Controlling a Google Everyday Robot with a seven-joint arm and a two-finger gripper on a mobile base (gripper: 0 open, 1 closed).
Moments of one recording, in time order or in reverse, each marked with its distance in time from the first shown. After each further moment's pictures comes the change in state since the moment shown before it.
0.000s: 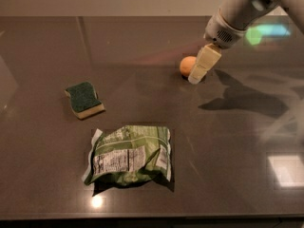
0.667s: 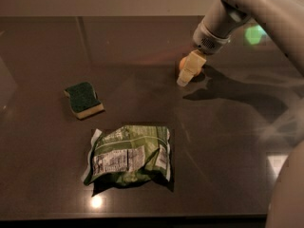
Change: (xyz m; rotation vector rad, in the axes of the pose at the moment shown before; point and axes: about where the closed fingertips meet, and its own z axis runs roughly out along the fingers) arm -0.012 -0.016 0.052 -0.023 0.009 0.037
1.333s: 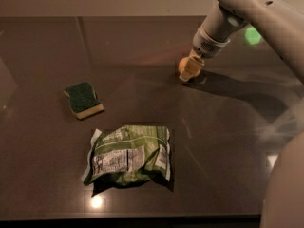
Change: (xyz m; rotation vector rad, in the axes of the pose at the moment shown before) arm 0.004 -0.005 0.017 -0.008 0.014 0.013
